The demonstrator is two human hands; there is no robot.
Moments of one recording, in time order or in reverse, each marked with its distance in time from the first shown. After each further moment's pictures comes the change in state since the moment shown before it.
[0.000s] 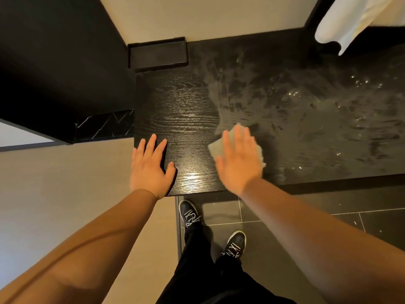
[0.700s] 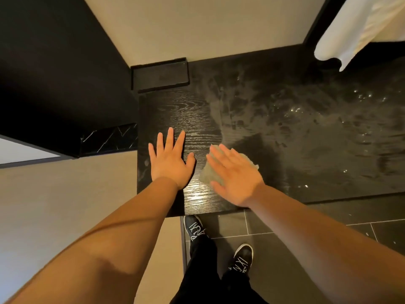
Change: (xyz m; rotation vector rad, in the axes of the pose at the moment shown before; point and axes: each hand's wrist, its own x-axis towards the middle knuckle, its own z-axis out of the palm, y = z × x) left_hand 0.079 0.052 0.001 0.095 -0.077 -0.028; right_hand 0.032 0.016 0.005 0.014 -0.035 -0.442
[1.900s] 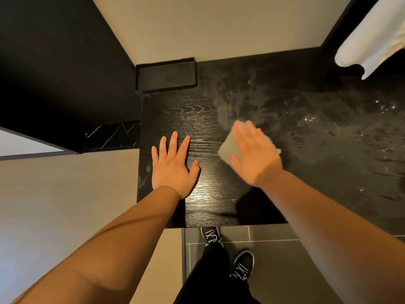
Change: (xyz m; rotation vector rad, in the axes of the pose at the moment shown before) left_hand 0.005 -0.003 0.003 0.020 0.022 0.031; right_hand 0.047 0.059 -0.023 0.013 0.056 0.229
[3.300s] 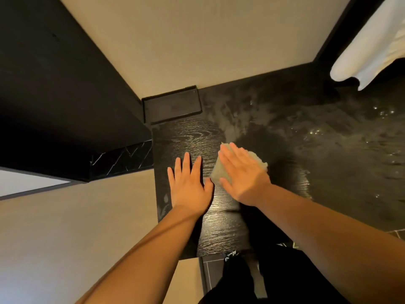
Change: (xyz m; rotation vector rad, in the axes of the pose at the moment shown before) left_hand 0.022 -0.002 -0.017 -0.101 -0.016 0.031; right_hand 0.027 -0.047 0.018 -0.003 0.210 -0.138
